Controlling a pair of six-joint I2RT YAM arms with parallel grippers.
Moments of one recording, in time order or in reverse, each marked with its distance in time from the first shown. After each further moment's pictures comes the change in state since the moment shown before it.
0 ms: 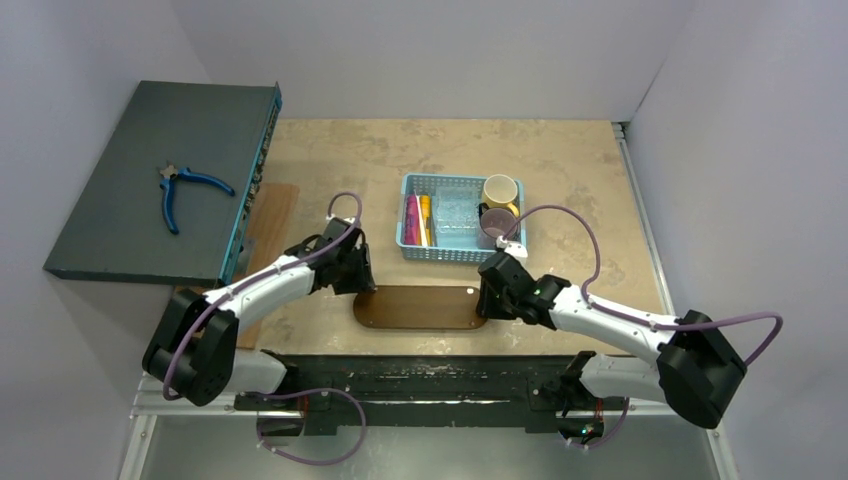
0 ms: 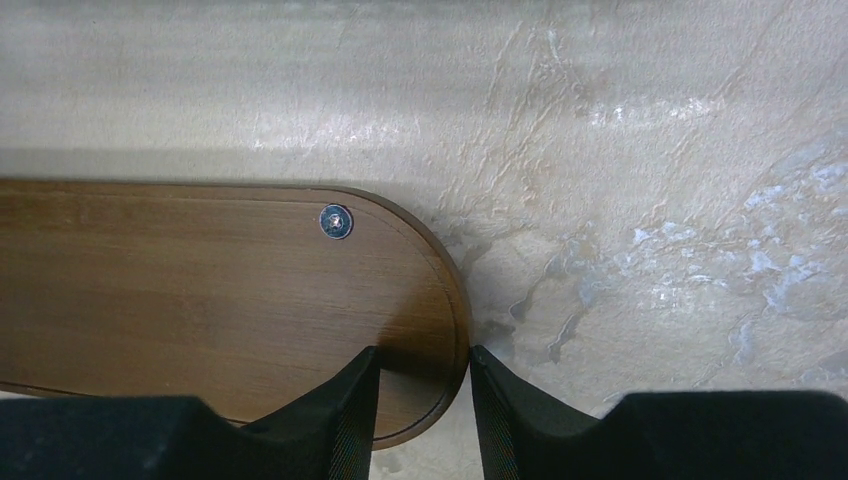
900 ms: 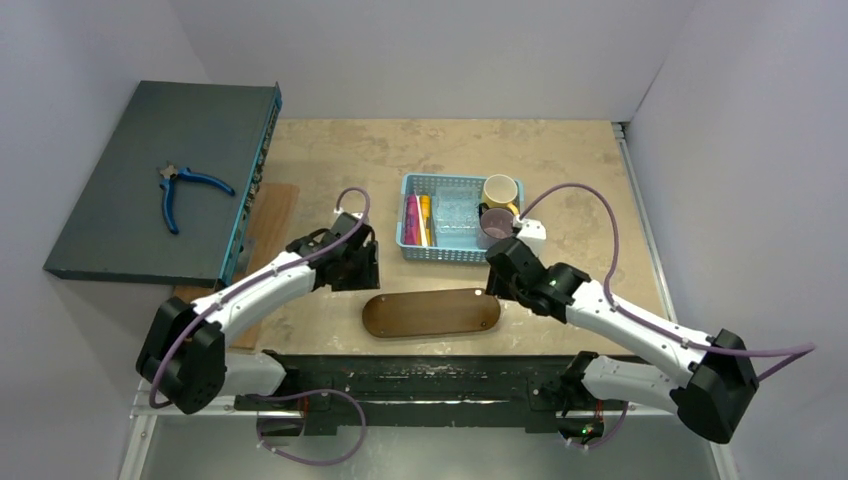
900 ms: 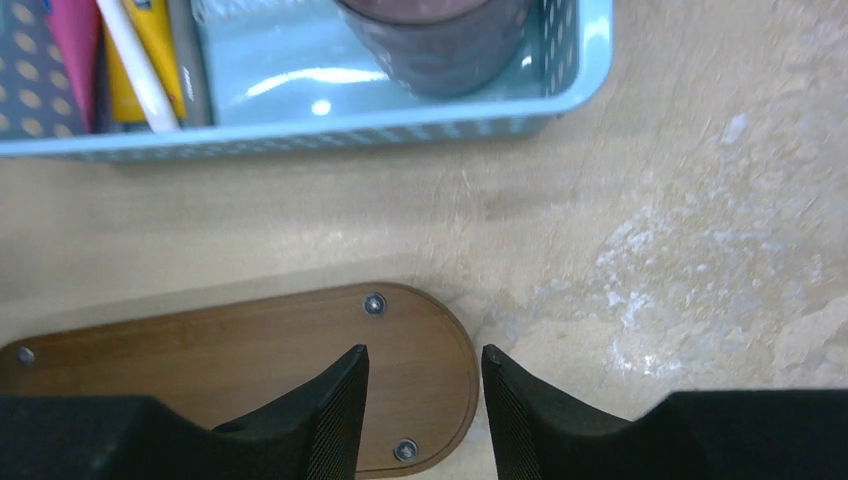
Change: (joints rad) left arm -0.088 -0.032 0.093 -0.165 -0.061 0.009; right arm -0.006 -0.100 0.134 -0.183 0.214 0.026
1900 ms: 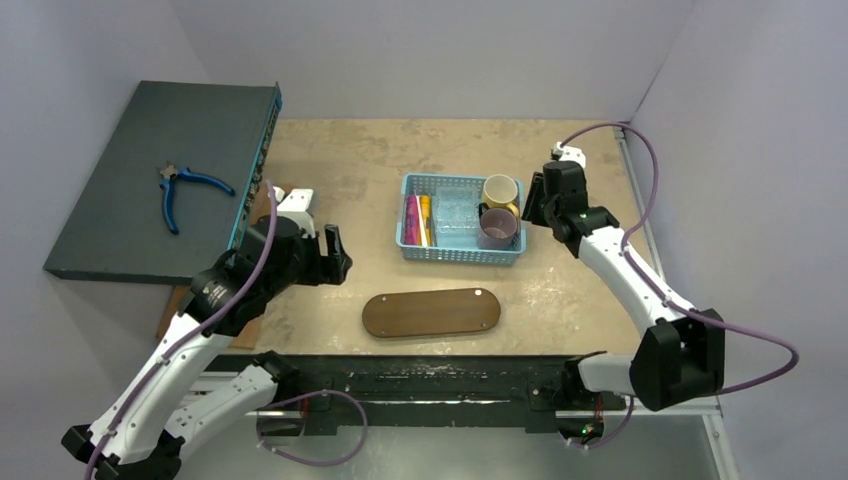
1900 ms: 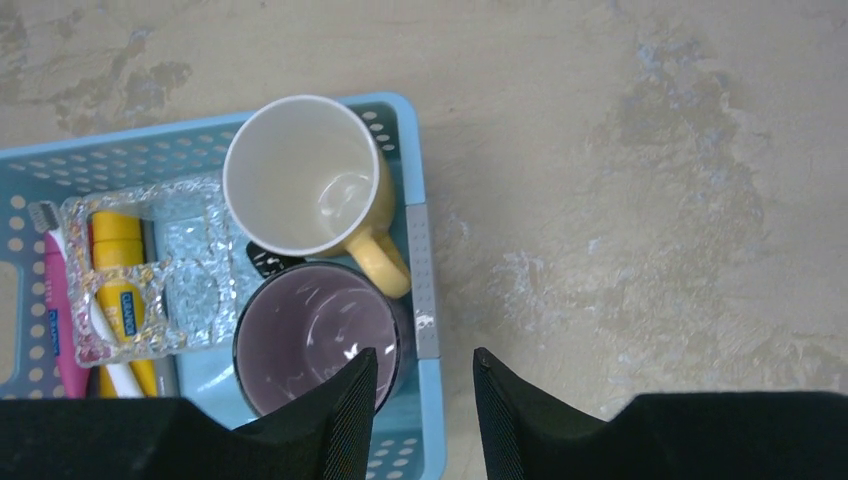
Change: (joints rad) left arm 0.000 -0.534 0.249 -0.318 -0.095 0.163; right arm -0.519 0.213 0.293 0.215 -0.183 -0.459
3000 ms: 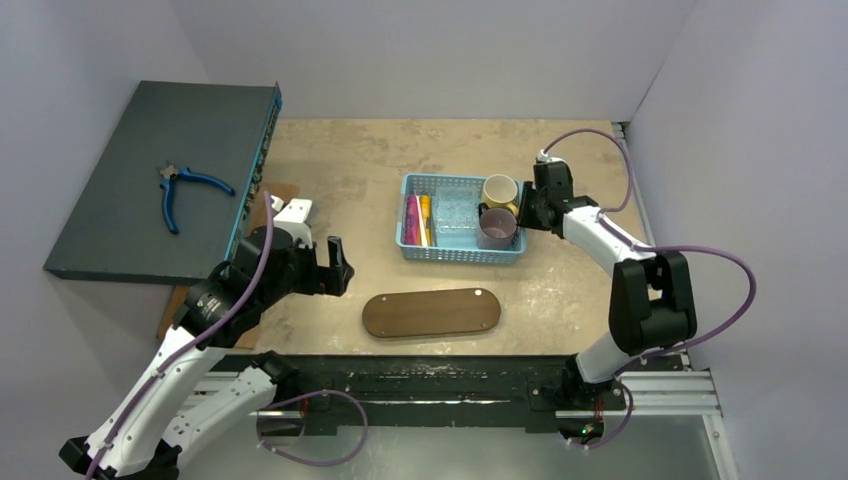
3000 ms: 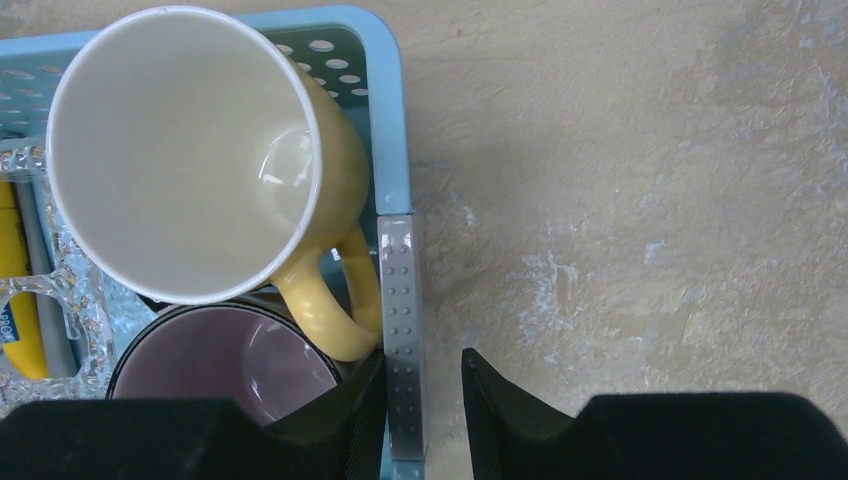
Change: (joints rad) left arm 0.000 -0.073 -0.056 0.001 0.027 0.056; right arm -0.085 0.274 0.017 0.095 -0.145 -0.060
